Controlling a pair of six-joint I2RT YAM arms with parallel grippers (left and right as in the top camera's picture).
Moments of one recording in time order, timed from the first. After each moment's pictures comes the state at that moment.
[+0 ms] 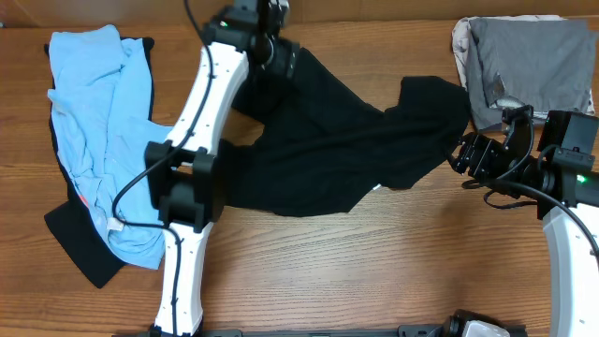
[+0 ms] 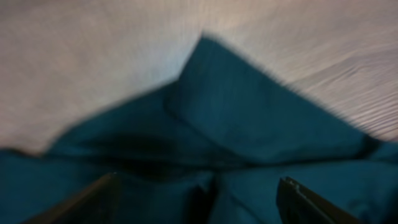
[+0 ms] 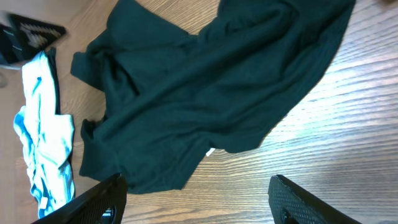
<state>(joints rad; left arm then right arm) -0.26 2.46 2.38 -0.96 0.13 -0.04 -0.28 1.25 1.09 -0.89 -0.56 0.18</state>
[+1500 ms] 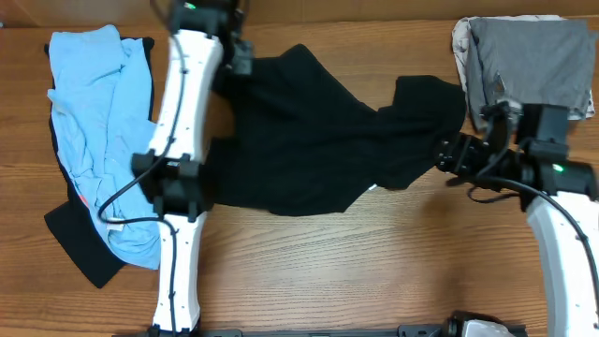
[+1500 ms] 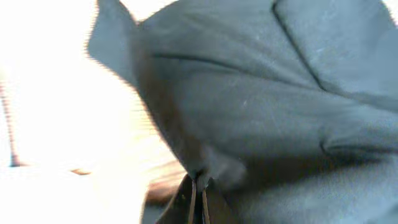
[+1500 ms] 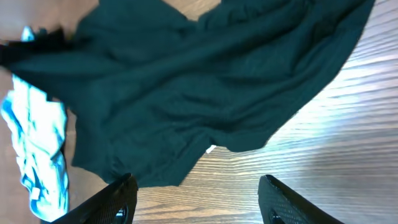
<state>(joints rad) -0.17 2.53 2.80 -1.53 -0.04 -0.16 -0.16 1.31 1.09 -0.85 -0.51 0.23</state>
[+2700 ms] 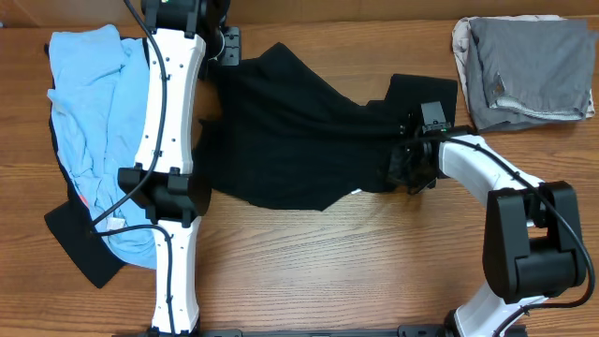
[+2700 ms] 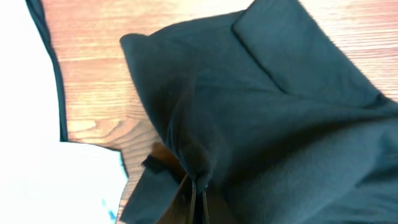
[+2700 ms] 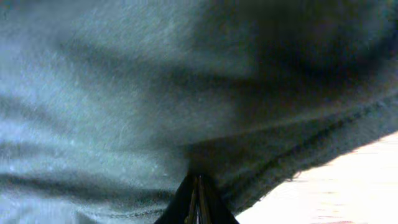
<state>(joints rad) -0.15 2.46 2.87 -1.62 -0.04 -0.16 0.13 1.85 1.09 -0.65 -0.15 0.36</state>
